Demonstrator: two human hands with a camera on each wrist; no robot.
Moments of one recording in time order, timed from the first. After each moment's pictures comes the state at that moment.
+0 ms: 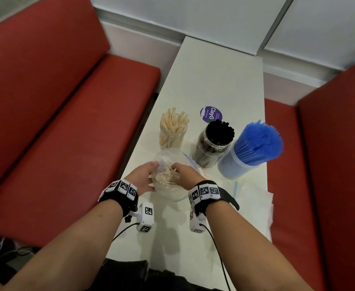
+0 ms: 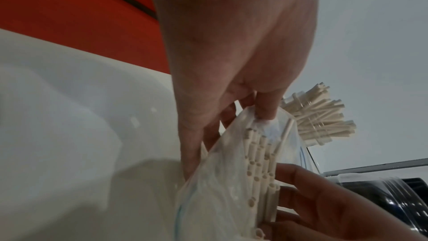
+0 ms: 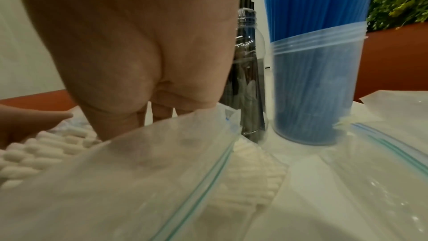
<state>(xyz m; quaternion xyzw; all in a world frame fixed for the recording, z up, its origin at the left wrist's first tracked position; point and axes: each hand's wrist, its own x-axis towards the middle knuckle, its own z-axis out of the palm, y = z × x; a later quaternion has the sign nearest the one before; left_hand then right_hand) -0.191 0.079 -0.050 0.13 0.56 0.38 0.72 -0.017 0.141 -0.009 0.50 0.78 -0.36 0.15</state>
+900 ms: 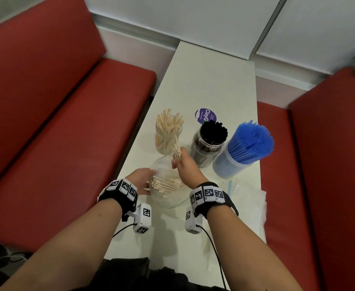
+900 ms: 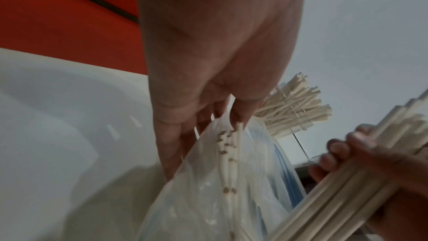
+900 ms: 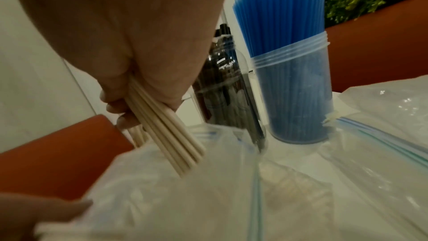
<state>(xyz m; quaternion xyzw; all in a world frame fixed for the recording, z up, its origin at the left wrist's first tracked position) -0.180 0.078 -0.046 0.13 0.64 0.32 0.69 -0.007 0.133 0.014 0.51 0.71 -0.47 -0.15</state>
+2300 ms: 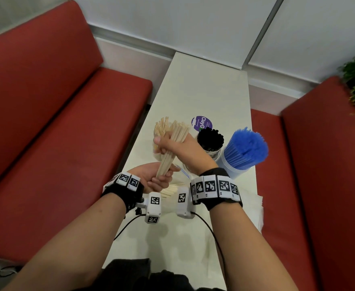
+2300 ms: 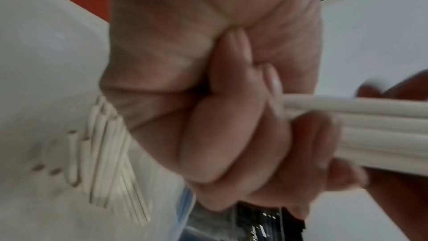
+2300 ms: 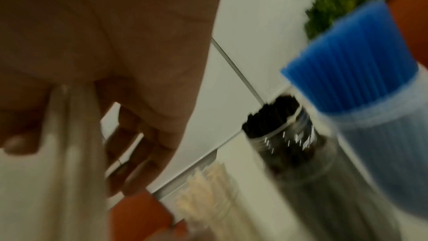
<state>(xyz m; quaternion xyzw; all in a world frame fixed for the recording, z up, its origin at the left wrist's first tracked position) -0.167 0.109 0.032 0.18 0.40 0.18 0.88 -0.032 0.144 0.125 0.37 0.67 -0.59 -0.25</state>
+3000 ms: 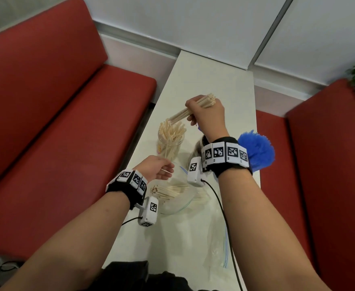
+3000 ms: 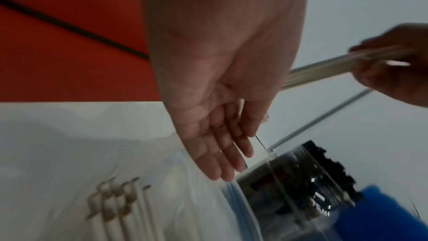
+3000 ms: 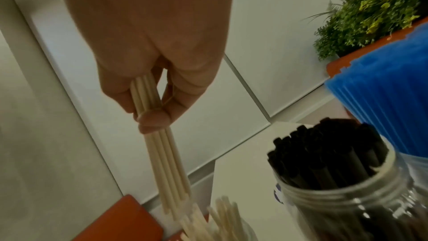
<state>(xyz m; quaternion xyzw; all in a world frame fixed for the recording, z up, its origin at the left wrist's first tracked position) -0.173 0.124 0.008 0.26 0.60 0.35 0.67 -0.039 0.221 0.159 0.54 0.61 -0.41 -0.40</state>
